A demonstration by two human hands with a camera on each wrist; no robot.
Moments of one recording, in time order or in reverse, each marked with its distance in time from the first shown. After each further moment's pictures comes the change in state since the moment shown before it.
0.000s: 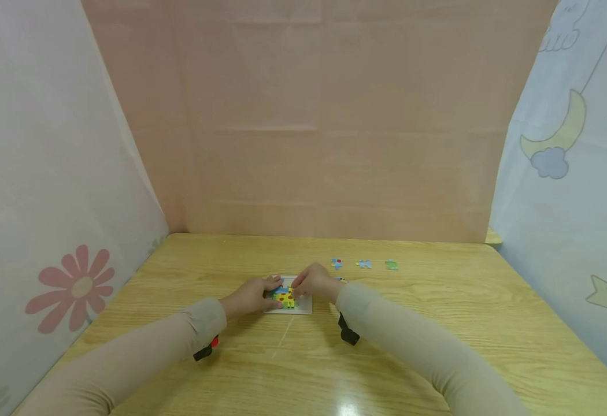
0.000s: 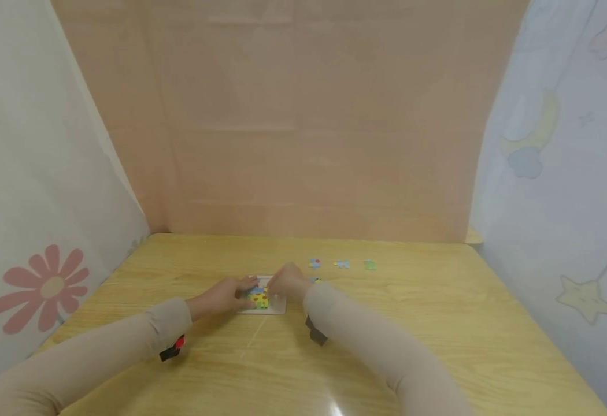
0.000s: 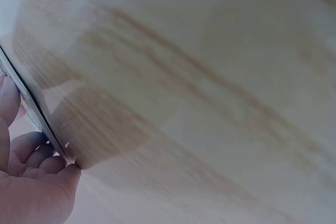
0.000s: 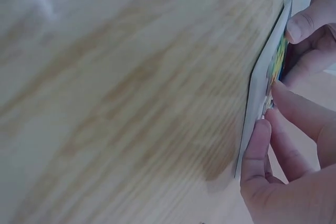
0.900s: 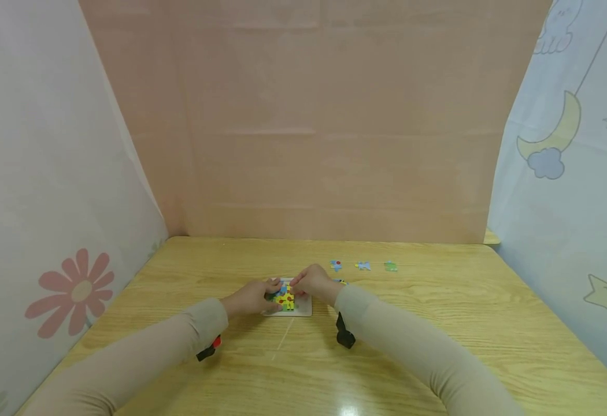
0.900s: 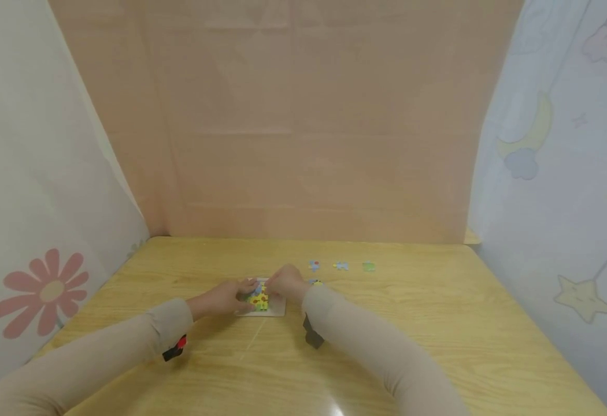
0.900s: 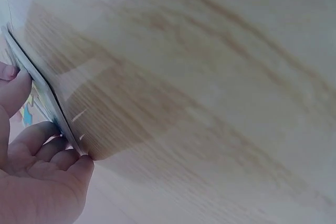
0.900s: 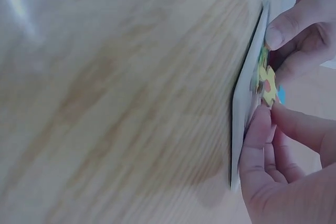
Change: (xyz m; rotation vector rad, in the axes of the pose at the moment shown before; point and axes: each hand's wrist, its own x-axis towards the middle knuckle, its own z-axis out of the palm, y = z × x) left_hand 0.004 0.006 -0.003 -0.019 -0.079 -0.079; right_hand -0.005 -0.005 0.003 0.152 0.028 0.013
